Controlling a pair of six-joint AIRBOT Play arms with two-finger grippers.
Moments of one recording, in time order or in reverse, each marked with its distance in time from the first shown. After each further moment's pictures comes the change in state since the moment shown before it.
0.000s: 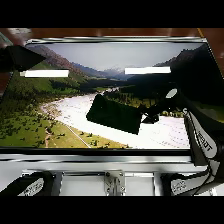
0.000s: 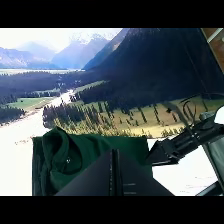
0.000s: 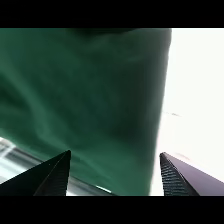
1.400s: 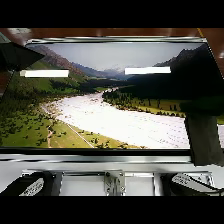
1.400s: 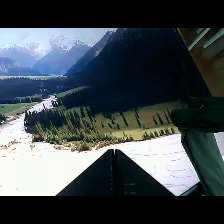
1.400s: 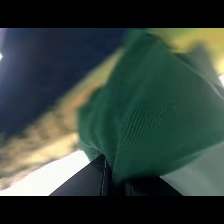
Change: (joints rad) left arm 0.000 0.038 -0.002 -0.056 -0.003 -0.016; right arm -0.991 0.341 0.475 -0.198 0.262 -0.056
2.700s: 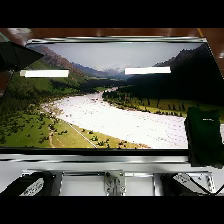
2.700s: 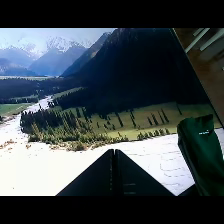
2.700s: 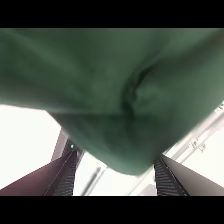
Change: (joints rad) left arm 0.000 0.005 0.000 -0.006 0.001 -0.009; right arm -0.218 0.151 -0.612 -0.332 0.051 0.127
